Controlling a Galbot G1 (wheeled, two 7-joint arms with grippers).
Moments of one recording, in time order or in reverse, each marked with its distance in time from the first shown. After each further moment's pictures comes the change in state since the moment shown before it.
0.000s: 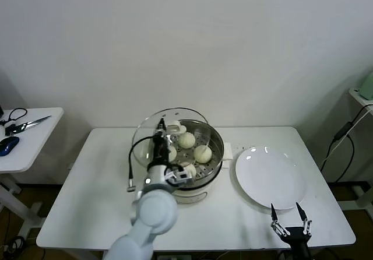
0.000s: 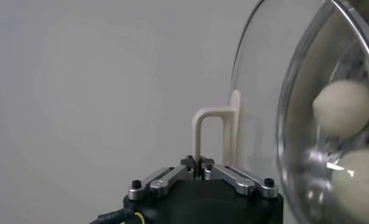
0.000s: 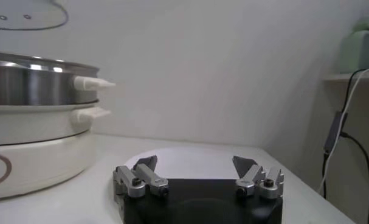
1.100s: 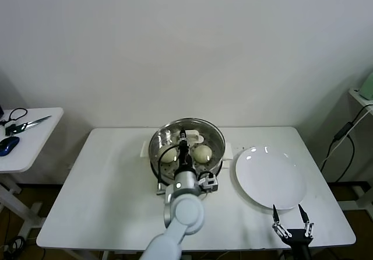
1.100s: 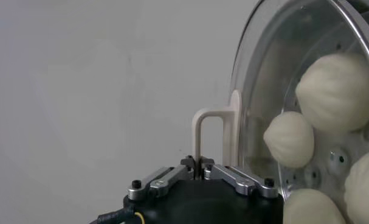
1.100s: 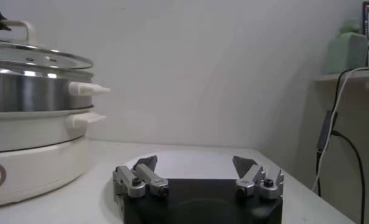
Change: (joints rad) left arm 0.002 -0.162 0.035 0.233 0.173 -0.020 -0.068; right arm -0.009 0.010 -0.002 -0.007 0.015 0.036 0.013
